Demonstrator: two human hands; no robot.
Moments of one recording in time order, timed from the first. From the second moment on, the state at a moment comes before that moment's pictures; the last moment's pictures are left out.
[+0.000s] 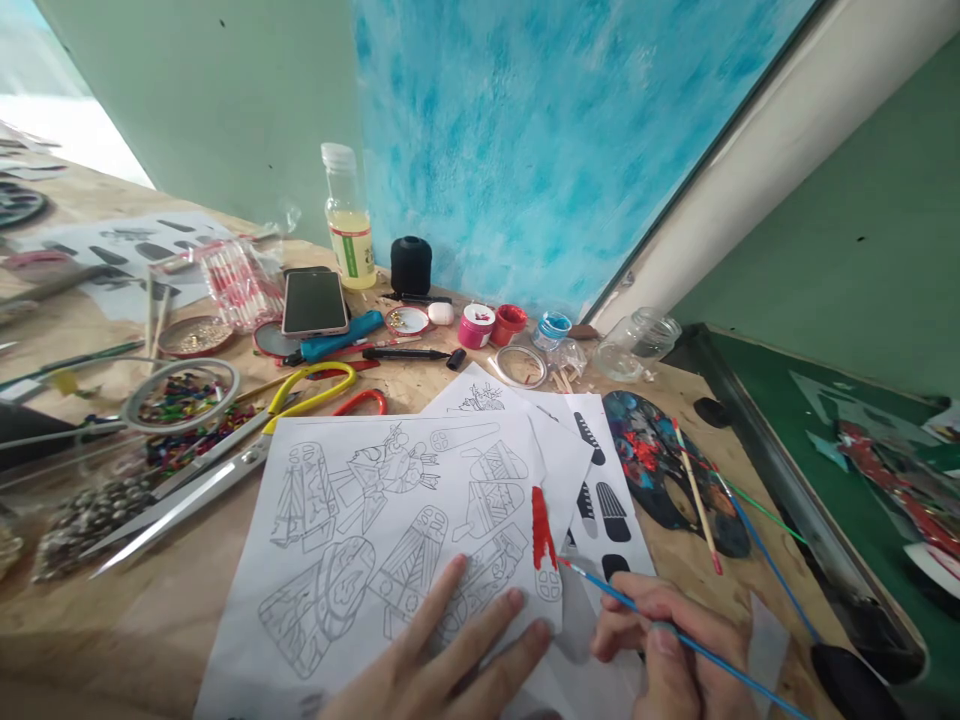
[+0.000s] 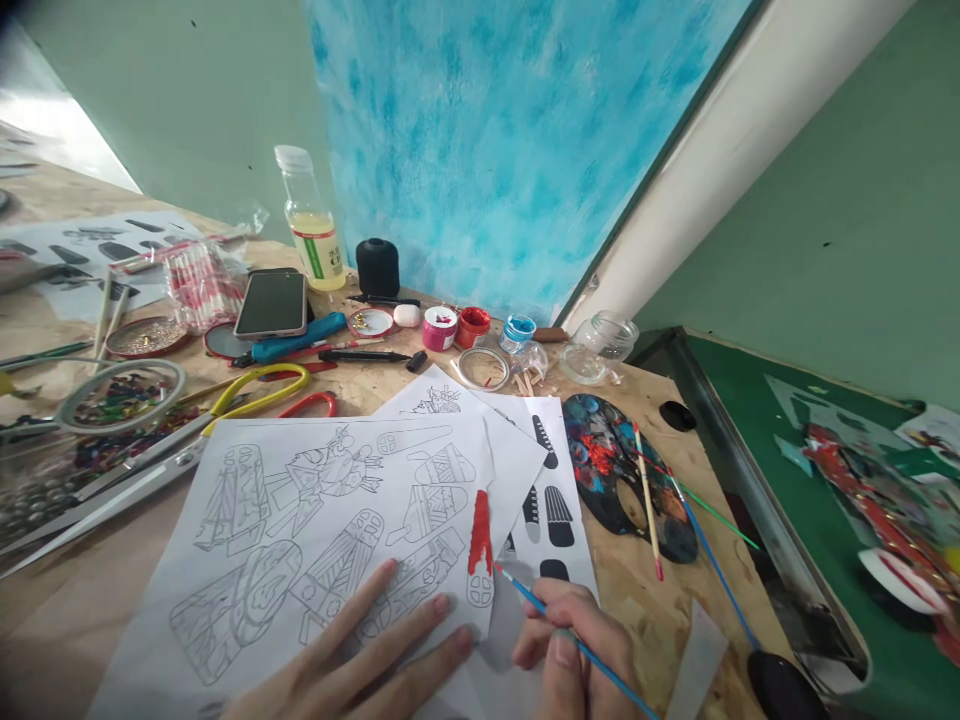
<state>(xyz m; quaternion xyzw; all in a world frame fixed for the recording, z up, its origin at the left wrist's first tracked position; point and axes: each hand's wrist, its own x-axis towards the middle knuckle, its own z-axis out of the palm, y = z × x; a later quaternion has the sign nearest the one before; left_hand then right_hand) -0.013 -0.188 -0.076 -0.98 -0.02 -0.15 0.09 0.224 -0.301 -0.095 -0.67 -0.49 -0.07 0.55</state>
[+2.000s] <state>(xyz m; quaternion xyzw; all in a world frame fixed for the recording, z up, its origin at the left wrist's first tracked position) -0.013 -0.189 -0.076 -0.98 -0.03 -0.18 0.08 0.228 -0.308 -0.102 -0.66 -0.51 -0.03 0.56</state>
